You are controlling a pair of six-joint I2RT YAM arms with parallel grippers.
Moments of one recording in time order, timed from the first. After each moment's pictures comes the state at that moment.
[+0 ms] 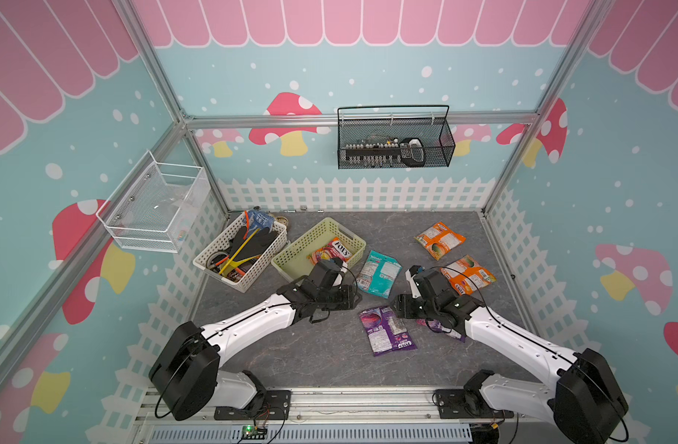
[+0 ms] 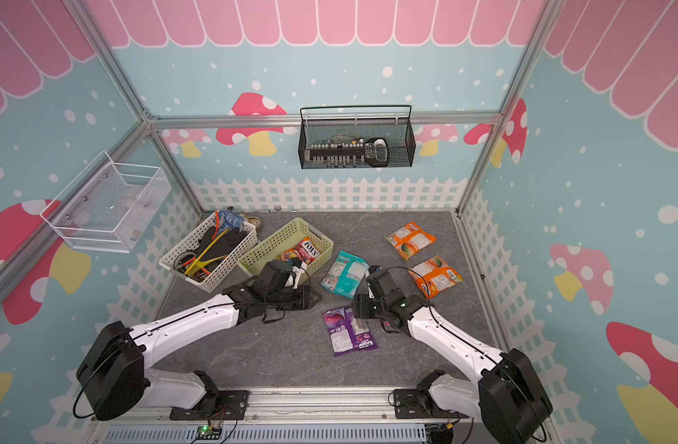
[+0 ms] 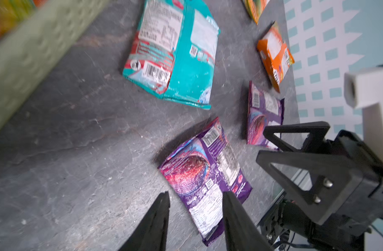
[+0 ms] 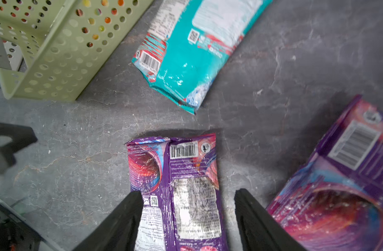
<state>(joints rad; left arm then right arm) -0.70 1.40 0.84 -0.26 0.26 -0.69 0.59 1.18 0.68 -0.45 -0.07 0.54</state>
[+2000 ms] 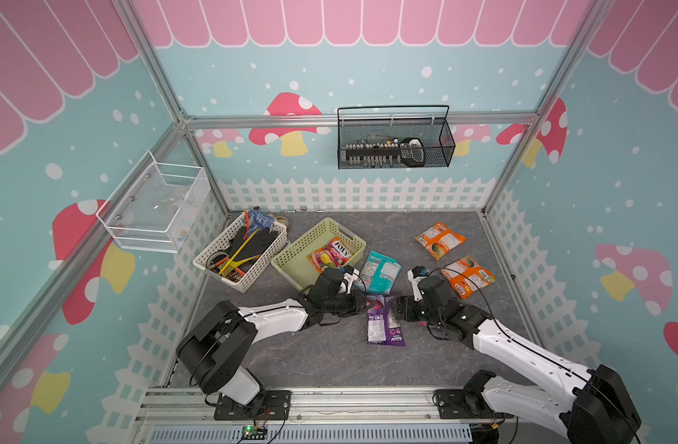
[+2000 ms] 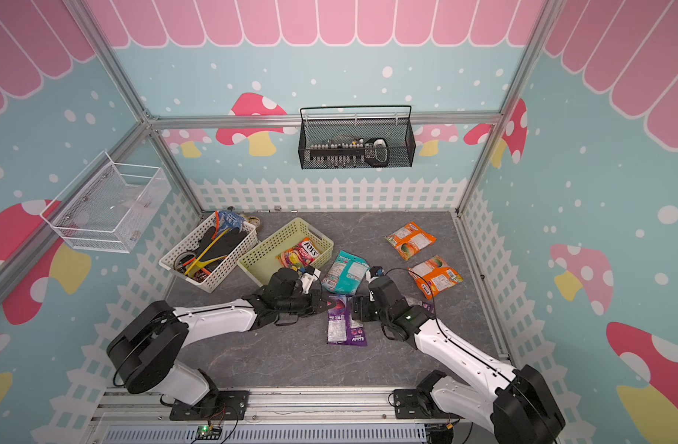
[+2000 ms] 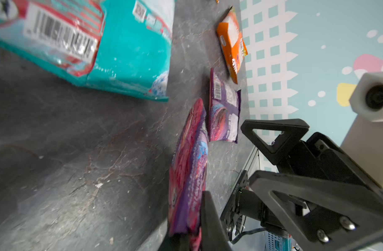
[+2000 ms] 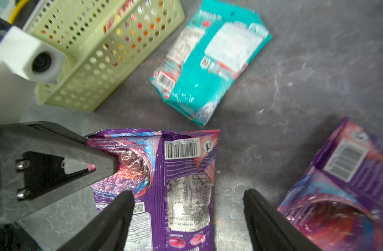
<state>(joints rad) -0.68 1.54 0.76 0.19 0.52 -0.86 0.63 1.05 0.64 -0.34 0.04 0.51</state>
